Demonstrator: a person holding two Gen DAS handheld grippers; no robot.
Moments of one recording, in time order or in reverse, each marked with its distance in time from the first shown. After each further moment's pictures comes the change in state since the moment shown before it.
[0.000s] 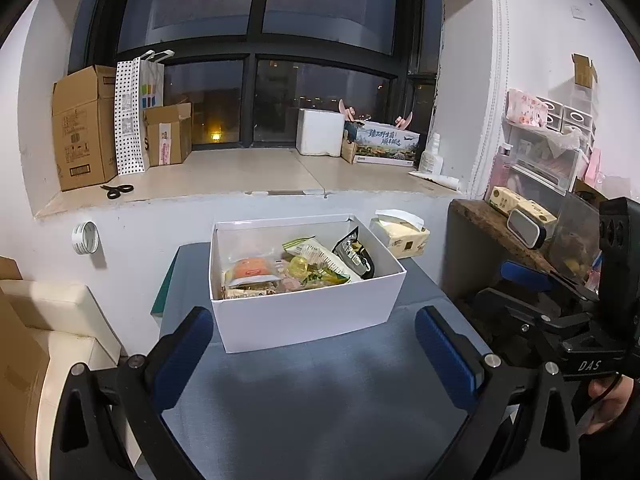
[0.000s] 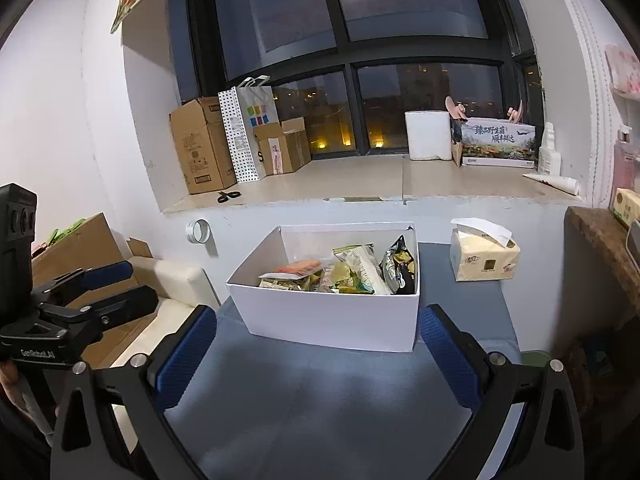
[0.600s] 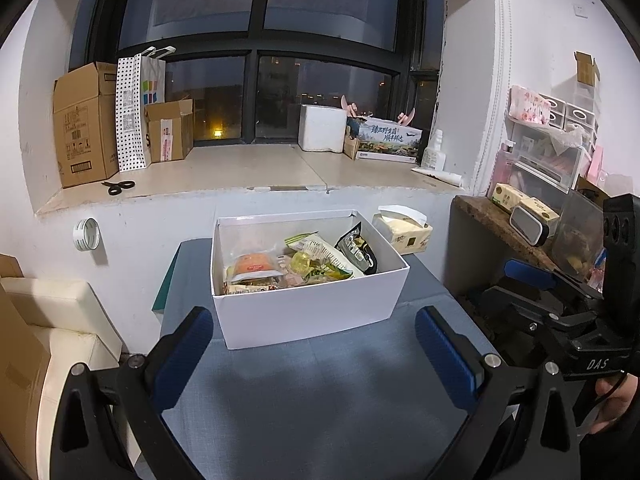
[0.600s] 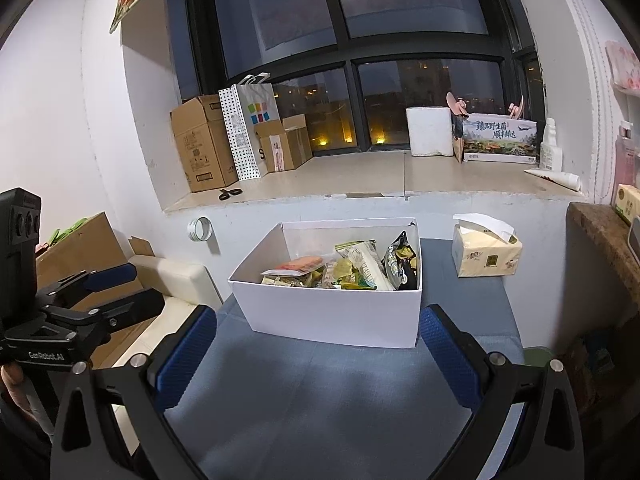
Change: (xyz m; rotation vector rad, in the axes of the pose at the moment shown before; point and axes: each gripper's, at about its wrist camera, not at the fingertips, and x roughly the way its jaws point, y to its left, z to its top) left arm 0.002 0.001 -0.004 -0.004 0.011 0.004; right arm 0.000 0.001 0.000 0.008 0.011 0.010
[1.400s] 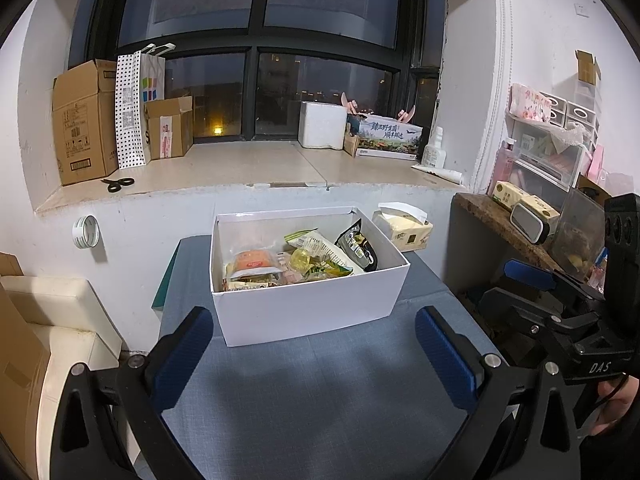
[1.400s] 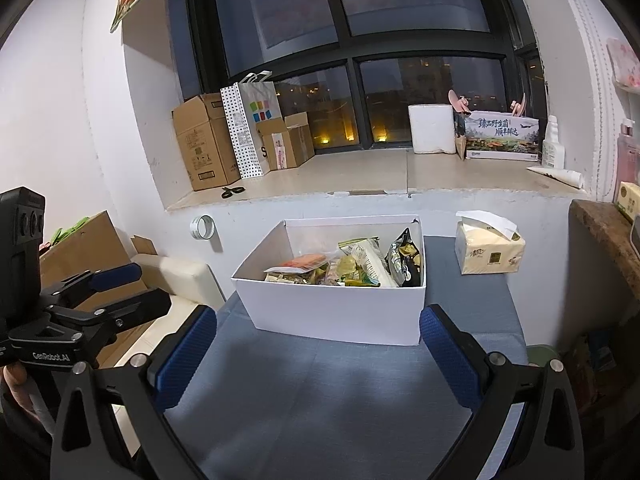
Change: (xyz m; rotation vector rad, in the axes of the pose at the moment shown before) left arm 0.002 0.000 -0.002 -0.002 0.010 0.000; right arm 0.002 0.001 -0.002 0.003 0.007 0.008
